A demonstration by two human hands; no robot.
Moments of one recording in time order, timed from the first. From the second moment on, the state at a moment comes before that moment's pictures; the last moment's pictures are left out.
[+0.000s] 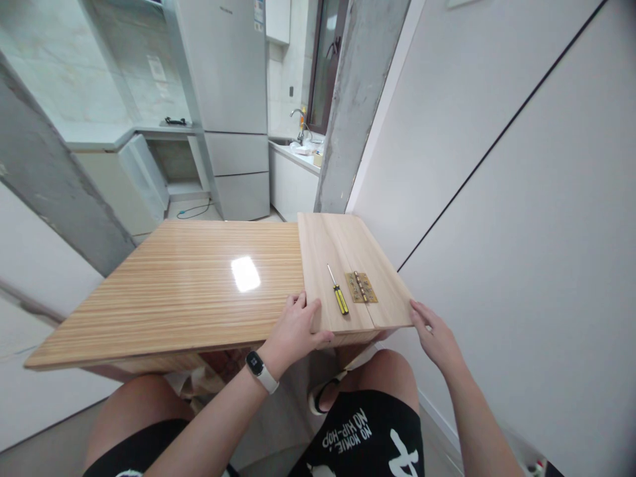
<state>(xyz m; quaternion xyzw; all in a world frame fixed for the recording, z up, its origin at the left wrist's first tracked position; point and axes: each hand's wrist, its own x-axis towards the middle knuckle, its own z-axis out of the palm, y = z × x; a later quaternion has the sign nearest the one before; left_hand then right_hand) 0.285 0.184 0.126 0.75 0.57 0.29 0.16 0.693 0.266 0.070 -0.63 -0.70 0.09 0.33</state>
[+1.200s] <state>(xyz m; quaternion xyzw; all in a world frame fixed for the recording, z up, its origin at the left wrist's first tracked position) 0.268 0.175 0.133 0.63 0.58 0.41 0.33 0.666 0.351 0.119 -0.71 -0.65 0.11 0.26</state>
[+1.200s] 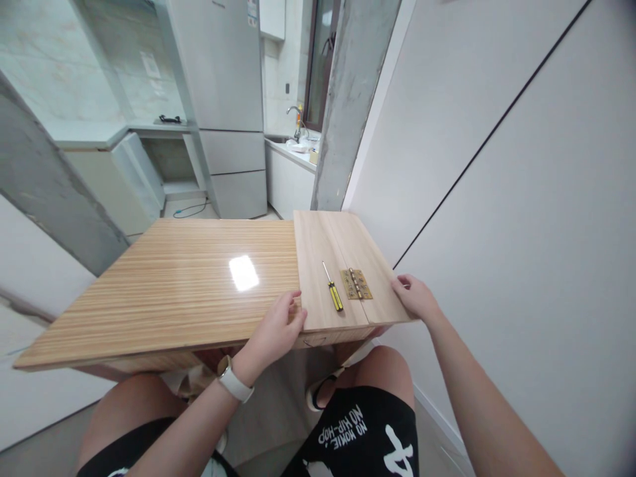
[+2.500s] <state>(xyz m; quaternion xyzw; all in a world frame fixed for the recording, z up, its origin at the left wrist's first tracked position) 0.297 0.213 0.116 0.49 0.59 0.49 0.40 0.673 0.375 0.110 -0.71 -0.61 0.20 0.28</state>
